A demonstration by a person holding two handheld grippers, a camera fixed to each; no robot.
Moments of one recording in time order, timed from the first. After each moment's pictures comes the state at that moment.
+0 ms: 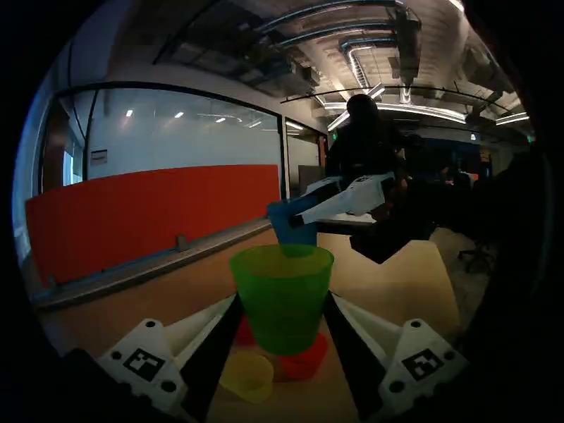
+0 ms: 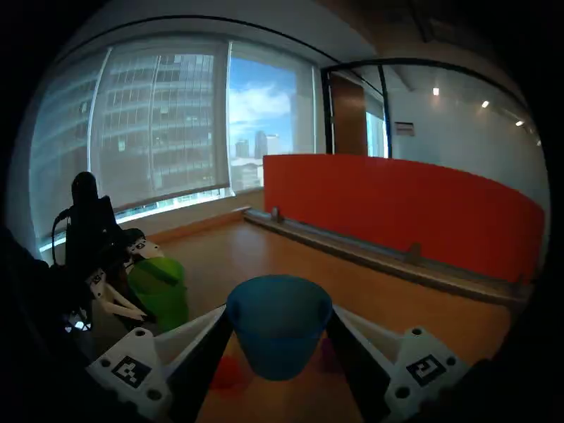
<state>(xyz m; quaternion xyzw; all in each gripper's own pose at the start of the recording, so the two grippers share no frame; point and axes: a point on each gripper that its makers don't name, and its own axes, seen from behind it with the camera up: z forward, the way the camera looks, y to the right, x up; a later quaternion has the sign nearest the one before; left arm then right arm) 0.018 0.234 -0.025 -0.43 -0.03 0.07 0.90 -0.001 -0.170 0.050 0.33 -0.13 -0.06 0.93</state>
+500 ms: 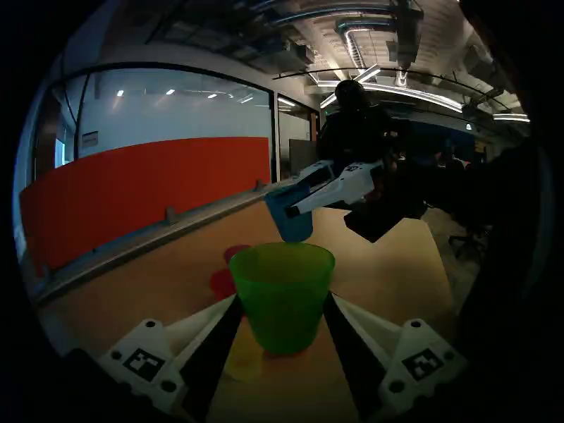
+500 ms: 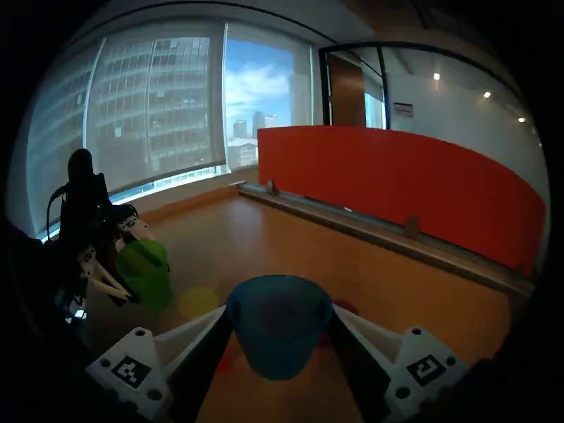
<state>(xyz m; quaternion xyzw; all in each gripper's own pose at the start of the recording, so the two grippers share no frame) -0.021 0.232 -0.034 -0.45 -0.09 0.09 0.88 -0.044 -0.147 0.050 0.33 -0.18 -0.08 0.93</state>
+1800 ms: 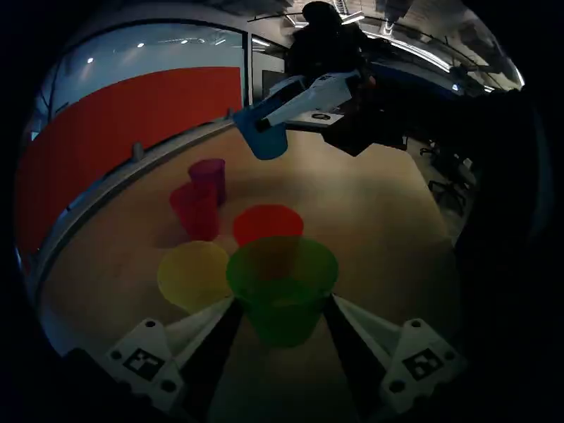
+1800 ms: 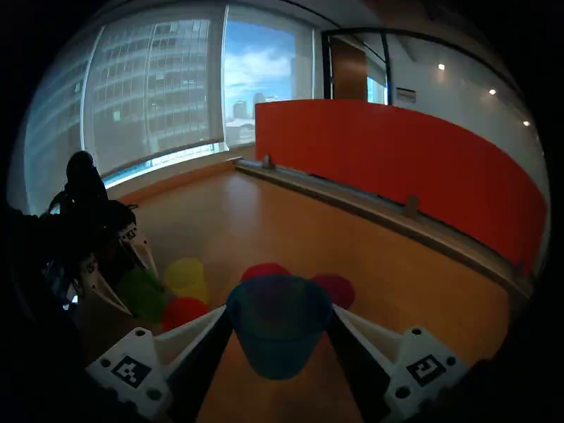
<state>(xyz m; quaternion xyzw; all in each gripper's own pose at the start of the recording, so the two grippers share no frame) -0.140 0.224 -0.055 -0.49 -0.23 0.17 0.82 -0.084 -0.133 0.056 0.32 -0.22 -0.10 0.92</state>
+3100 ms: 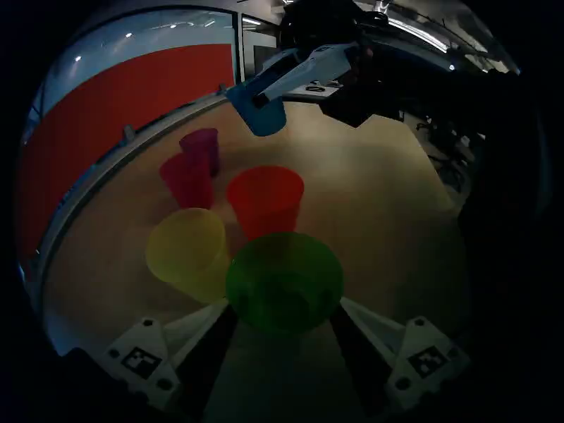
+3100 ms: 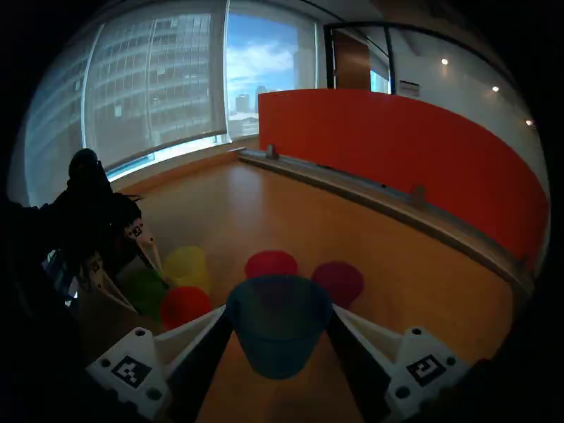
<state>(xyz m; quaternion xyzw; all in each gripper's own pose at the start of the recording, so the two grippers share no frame) -0.174 0.209 -0.054 -0.48 -0.27 0.22 0.80 -0.104 -0.138 0.050 0.33 -0.24 -0.11 0.91</state>
